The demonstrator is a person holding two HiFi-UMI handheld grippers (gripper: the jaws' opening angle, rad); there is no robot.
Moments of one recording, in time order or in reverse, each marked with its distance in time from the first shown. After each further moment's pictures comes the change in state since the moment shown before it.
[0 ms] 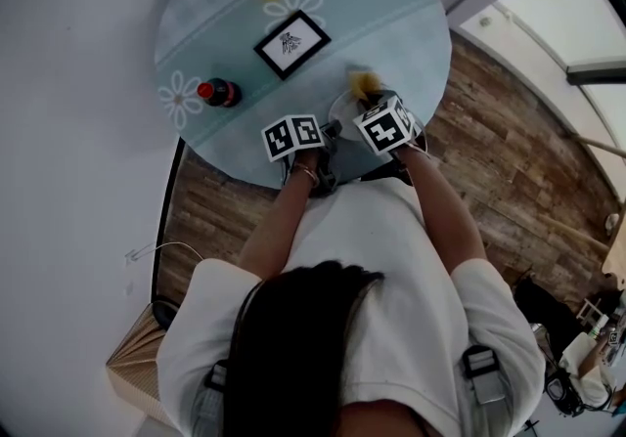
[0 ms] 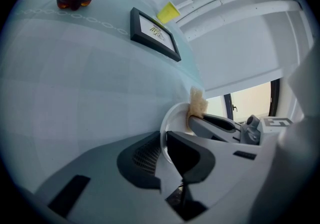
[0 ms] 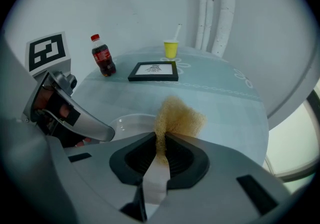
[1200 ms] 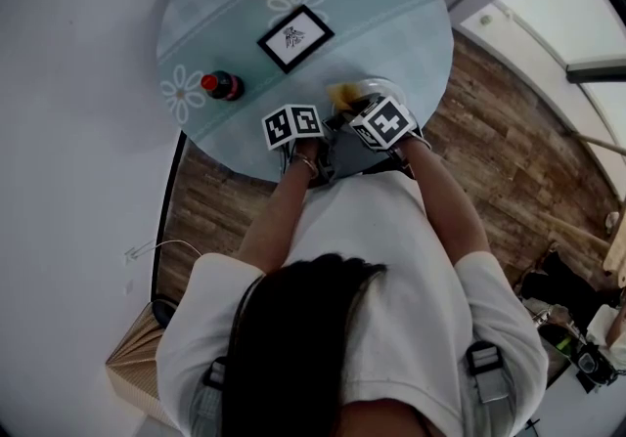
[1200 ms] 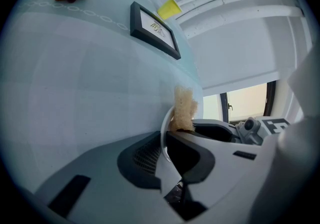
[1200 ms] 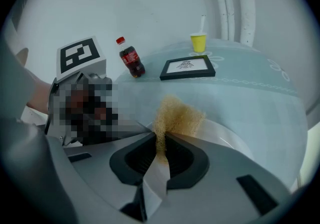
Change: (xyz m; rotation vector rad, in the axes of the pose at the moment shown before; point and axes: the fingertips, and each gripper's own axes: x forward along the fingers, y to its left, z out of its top) left arm 0.001 -0.001 0.001 -0.006 0.044 -0.049; right arm -0.002 0.065 0.008 -0.052 0.004 0.334
